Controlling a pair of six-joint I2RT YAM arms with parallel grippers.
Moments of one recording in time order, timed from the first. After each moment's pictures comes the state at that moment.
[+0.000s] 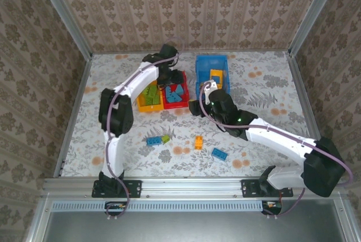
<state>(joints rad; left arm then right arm) -0.52 2.09 1.87 -0.89 0.06 -0.54 0.74 1.28 0.86 -0.08 0.23 0.28</state>
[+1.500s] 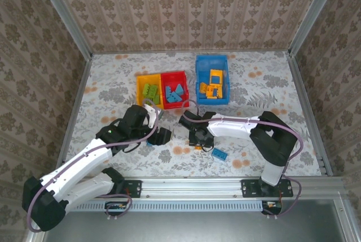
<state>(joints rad) -0.72 0.91 0.68 -0.57 0.23 -0.29 0.90 1.78 1.07 -0.71 0.07 1.03</state>
